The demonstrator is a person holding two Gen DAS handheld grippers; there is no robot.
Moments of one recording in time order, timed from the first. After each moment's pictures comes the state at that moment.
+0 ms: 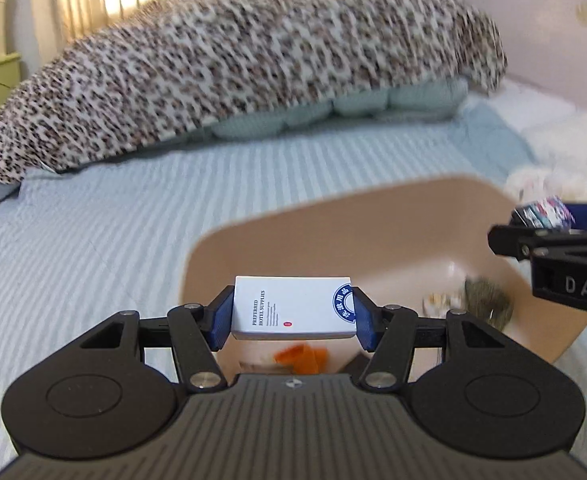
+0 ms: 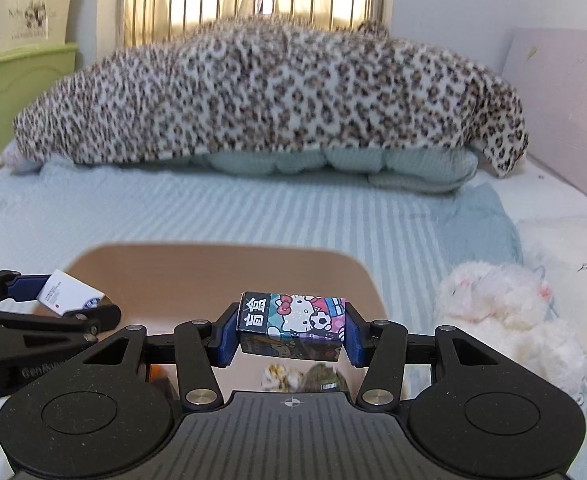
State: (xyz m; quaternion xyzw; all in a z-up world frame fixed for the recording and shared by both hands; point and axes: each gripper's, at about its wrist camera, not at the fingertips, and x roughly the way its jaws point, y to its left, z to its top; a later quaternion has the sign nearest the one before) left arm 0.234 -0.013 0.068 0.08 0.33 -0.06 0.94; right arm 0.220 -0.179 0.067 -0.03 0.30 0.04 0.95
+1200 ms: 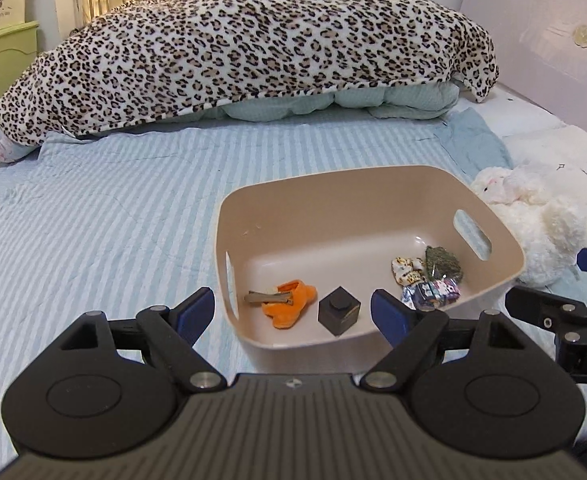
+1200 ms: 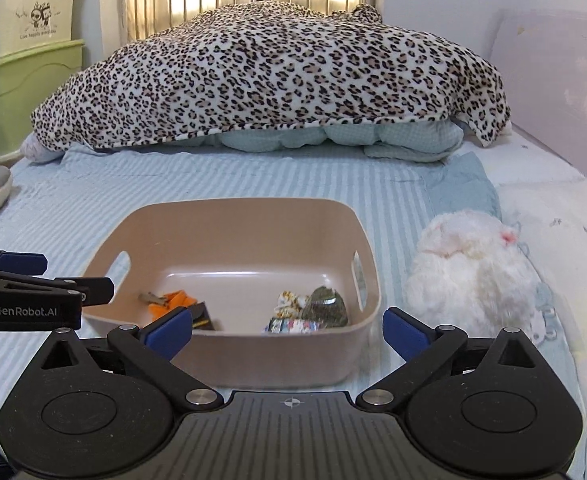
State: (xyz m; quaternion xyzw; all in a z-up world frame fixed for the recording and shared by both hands) left arm 0.146 0.016 0.120 0.03 0.35 -0.06 0.93; right arm 0.115 -0.191 0.099 -0.01 0.33 0.05 0.94
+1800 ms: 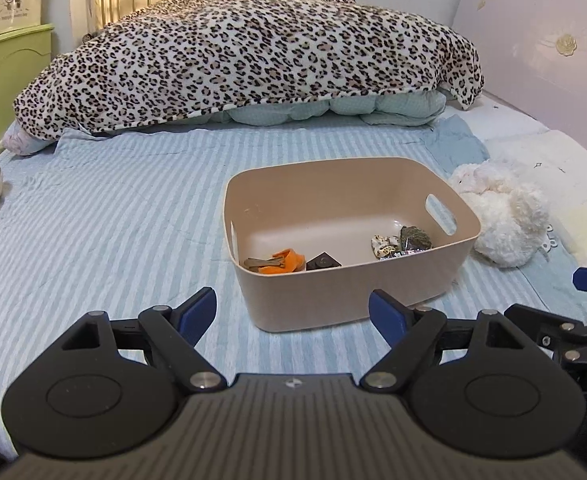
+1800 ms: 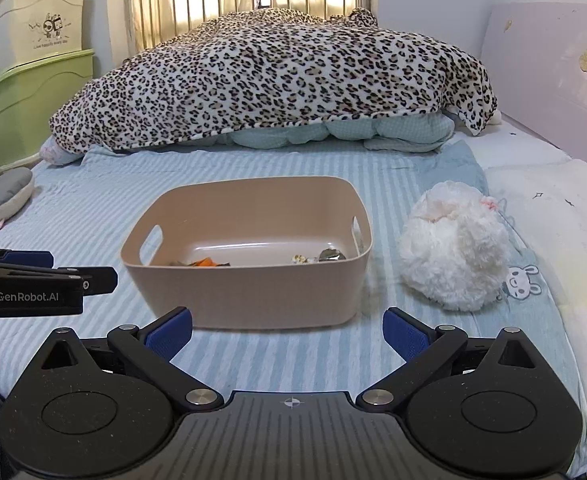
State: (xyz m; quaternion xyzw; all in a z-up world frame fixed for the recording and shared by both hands) left arm 0.062 0.019 0.131 0.02 0.33 -0.06 0.94; right arm 0.030 -0.196 0.104 0.01 0.33 0.06 0.94
